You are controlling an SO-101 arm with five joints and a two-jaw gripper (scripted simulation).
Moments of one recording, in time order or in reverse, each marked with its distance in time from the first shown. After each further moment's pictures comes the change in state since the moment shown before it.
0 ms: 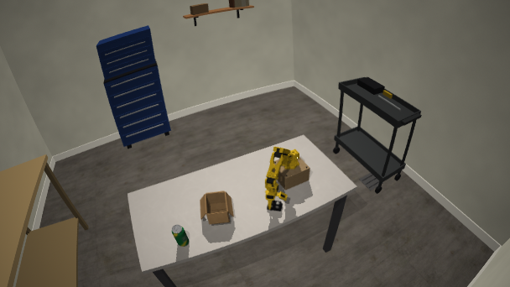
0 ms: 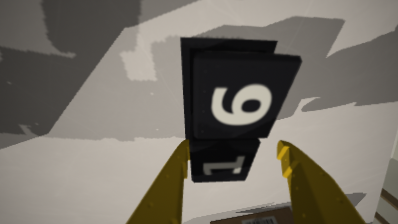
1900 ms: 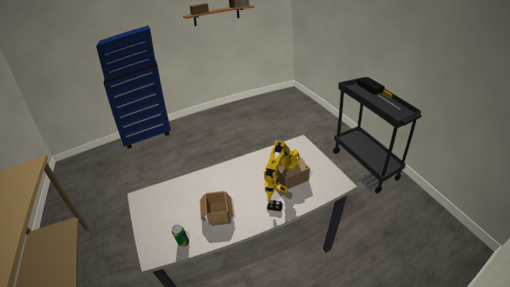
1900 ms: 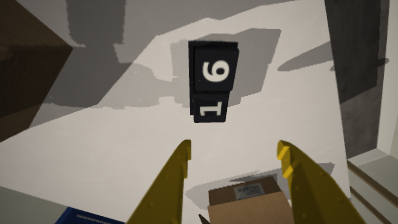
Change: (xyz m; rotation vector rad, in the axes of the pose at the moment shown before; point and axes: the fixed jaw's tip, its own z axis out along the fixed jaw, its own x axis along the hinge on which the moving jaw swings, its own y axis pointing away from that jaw) arm 0.001 0.002 -0.055 -0.007 -0.001 0.005
